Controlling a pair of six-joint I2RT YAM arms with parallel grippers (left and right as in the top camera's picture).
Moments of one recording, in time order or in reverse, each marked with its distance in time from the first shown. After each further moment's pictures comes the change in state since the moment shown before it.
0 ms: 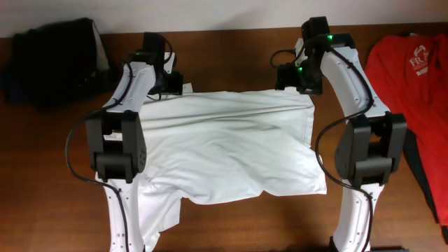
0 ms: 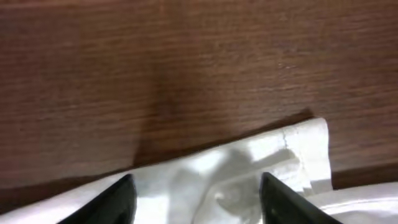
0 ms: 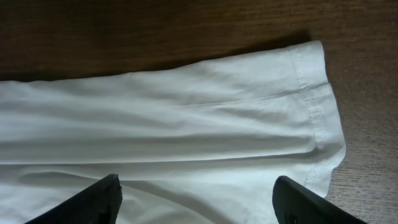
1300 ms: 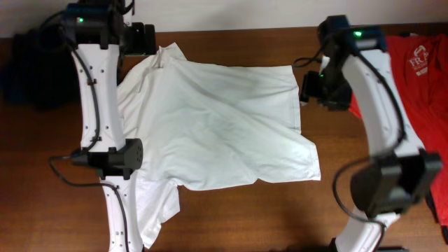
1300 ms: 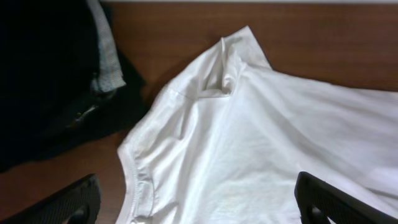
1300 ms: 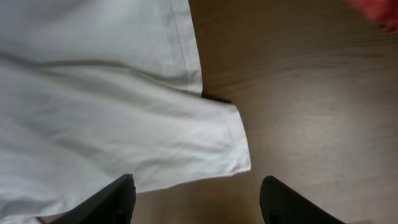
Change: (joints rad) left arm 0.047 0.037 1.112 -0.849 -0.167 -0.064; right arm 0.001 -0.301 -0.007 -0.412 0.195 0.172
